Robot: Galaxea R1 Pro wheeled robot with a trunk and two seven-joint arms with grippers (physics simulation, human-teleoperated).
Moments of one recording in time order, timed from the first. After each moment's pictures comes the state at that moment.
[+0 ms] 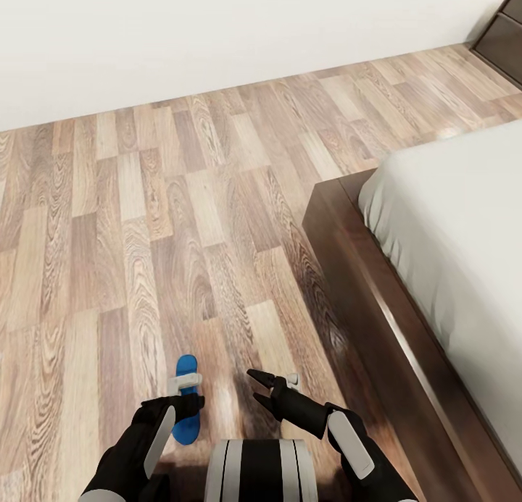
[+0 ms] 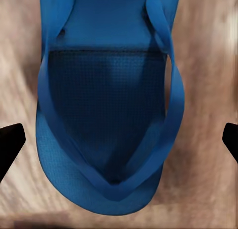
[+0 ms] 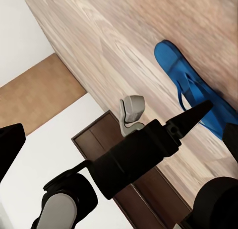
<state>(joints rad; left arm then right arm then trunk) -0.43 -0.08 0.05 -0.90 0.14 0.59 0.13 -0.41 0.11 0.11 -0.84 -0.95 0.72 0.56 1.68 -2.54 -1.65</state>
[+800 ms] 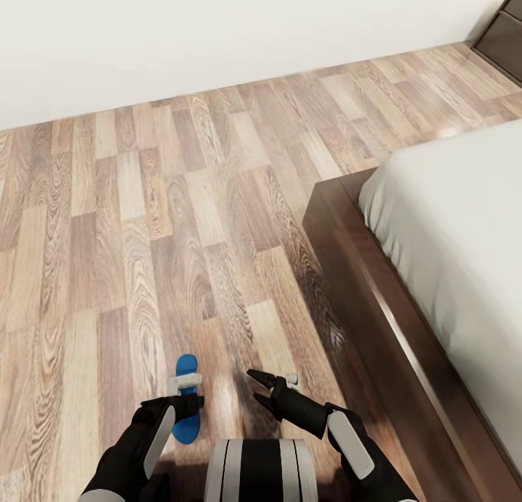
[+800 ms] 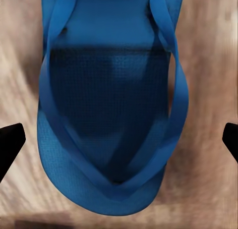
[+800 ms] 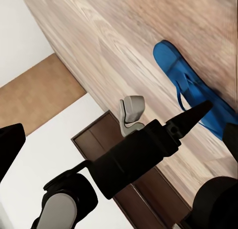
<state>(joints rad) -0.43 -0.08 0.05 -0.90 0.14 0.59 0.14 -0.41 0.11 0.11 -0.84 -0.95 0.72 0.56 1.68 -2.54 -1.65</state>
